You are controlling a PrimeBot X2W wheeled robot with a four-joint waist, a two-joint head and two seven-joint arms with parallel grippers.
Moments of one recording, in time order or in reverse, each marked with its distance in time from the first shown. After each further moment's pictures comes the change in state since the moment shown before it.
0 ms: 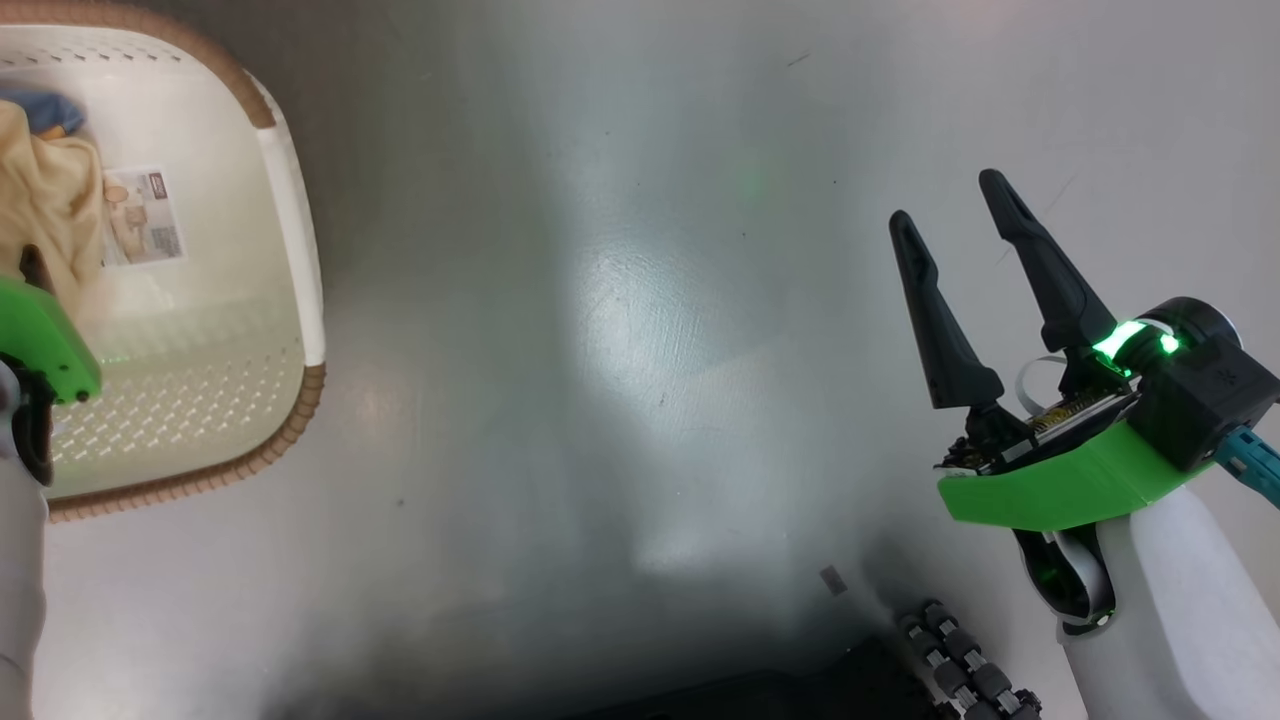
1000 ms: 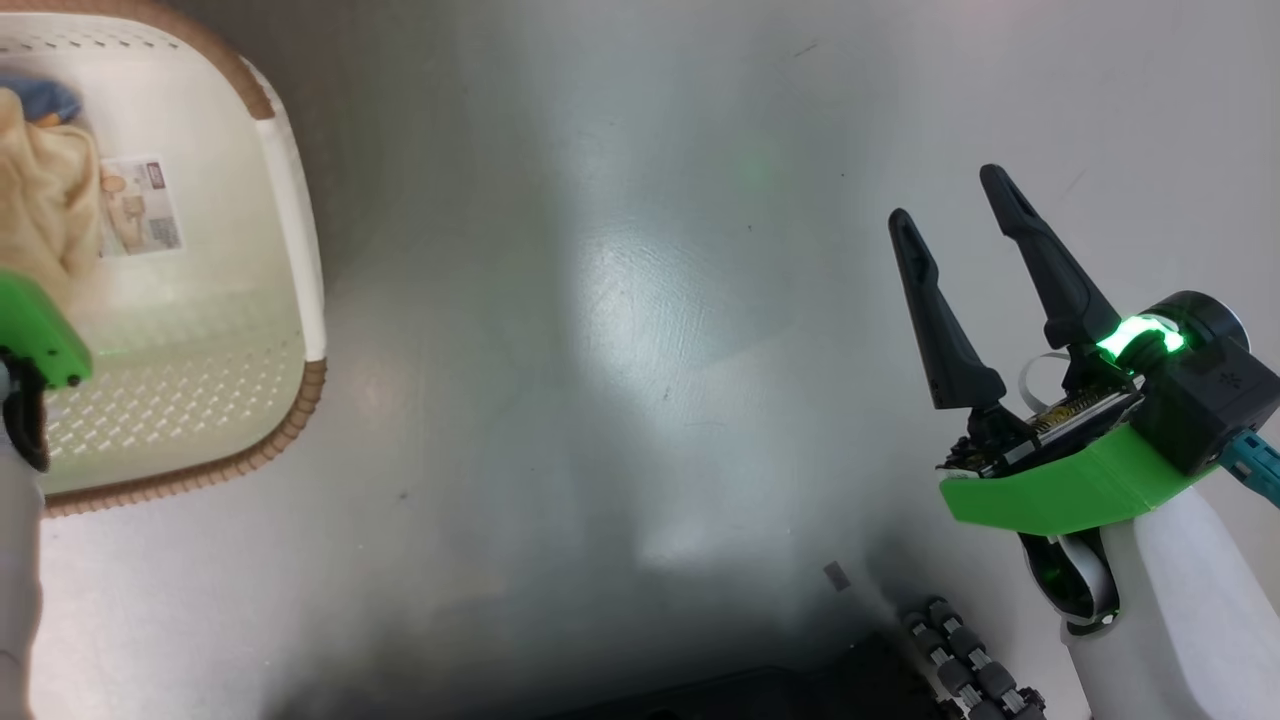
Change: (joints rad) left arm -0.015 0.005 -0.008 0.000 -0.062 0.022 -0.011; right arm 0.000 -0.014 0.008 -0.024 -0.007 0.000 0.000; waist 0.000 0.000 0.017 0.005
